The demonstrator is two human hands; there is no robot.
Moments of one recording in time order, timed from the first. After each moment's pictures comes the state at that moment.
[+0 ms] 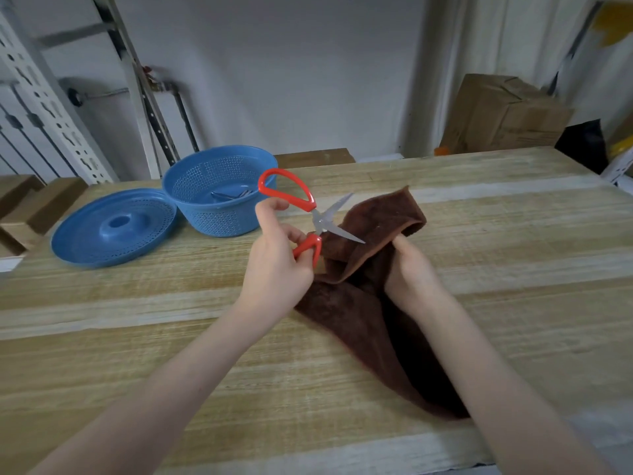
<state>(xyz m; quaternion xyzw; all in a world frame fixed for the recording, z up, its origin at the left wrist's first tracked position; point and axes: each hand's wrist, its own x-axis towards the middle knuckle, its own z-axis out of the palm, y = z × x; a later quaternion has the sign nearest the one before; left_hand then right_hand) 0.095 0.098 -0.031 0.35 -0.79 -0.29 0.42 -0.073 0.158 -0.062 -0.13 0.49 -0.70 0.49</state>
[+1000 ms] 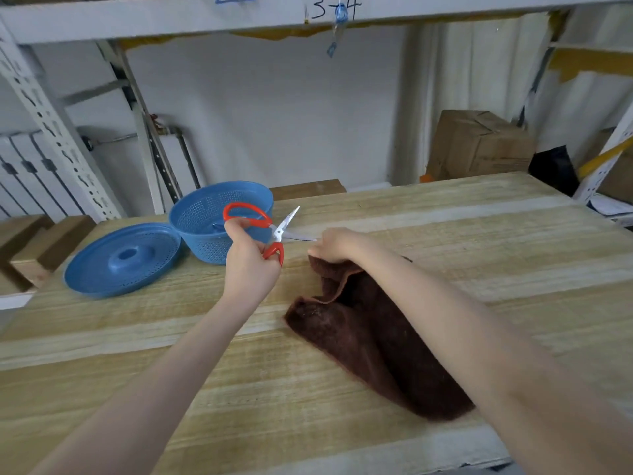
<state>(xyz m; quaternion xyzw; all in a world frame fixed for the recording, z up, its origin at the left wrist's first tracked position) 0.101 0.063 -0.021 0.43 -0.74 -0.29 0.43 -0.068 0.073 -0.009 -0.55 0.82 -0.02 0.18</state>
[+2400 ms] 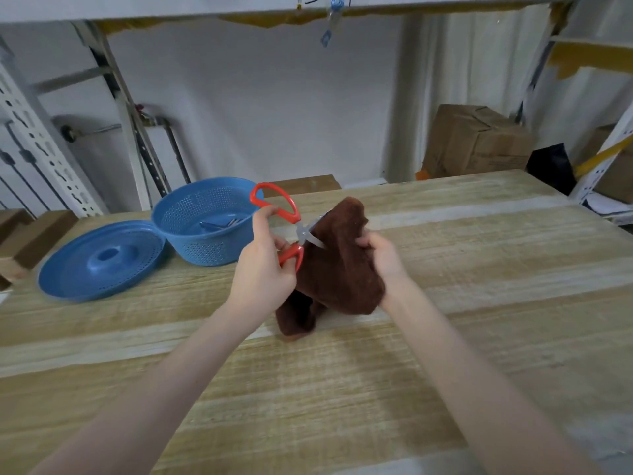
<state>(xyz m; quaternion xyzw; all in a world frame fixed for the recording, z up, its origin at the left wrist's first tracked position) 0.081 0.075 -0.019 0.33 -0.82 -0.24 0.39 -0.081 0.138 -0.033 -0.15 0.43 -0.71 0.54</state>
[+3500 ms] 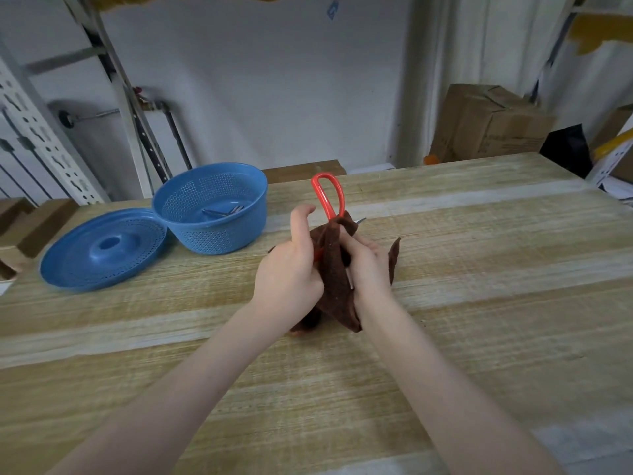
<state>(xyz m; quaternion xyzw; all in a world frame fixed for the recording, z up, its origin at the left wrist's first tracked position) 0.071 0.101 -0.018 0.34 -0.87 -0.17 0.30 -0.033 0.143 -0.034 -0.14 0.45 -0.76 0.44</state>
